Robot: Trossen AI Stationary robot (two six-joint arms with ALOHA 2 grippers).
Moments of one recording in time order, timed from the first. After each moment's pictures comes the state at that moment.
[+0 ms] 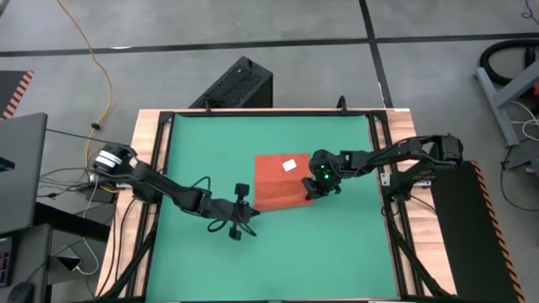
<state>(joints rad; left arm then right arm) -0.32 1.61 0.63 0.46 -0.34 0.21 -0.20 1.45 0.56 0.00 -0.52 1.24</state>
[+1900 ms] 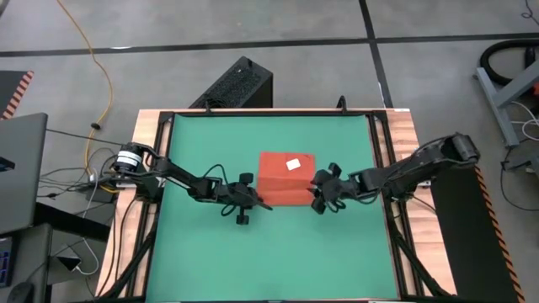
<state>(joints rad) -0.09 1.79 0.63 0.47 -0.16 0.12 0.20 1.27 0.55 -0.10 0.45 0.52</state>
